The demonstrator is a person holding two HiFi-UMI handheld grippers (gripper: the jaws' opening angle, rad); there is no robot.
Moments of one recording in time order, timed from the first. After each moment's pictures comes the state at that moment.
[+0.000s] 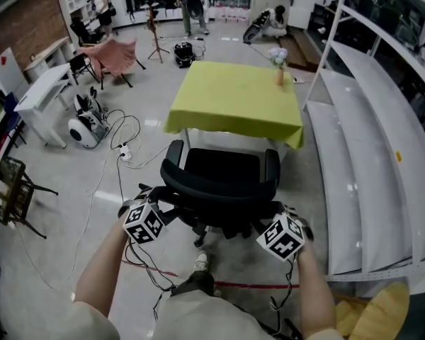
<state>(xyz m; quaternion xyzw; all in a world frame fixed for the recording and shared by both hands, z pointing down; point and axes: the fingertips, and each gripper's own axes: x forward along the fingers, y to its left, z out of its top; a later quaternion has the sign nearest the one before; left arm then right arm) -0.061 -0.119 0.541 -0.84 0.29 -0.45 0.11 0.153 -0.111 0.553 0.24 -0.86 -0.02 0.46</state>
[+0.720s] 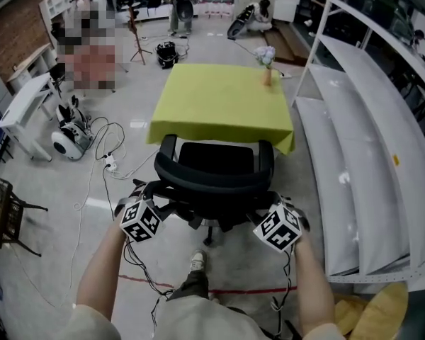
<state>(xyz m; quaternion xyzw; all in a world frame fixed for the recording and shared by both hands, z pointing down) -0.047 -0.248 0.542 -0.84 0.29 -0.44 0.13 0.166 -0.236 0.555 0.26 -0.85 -0.03 0.45</state>
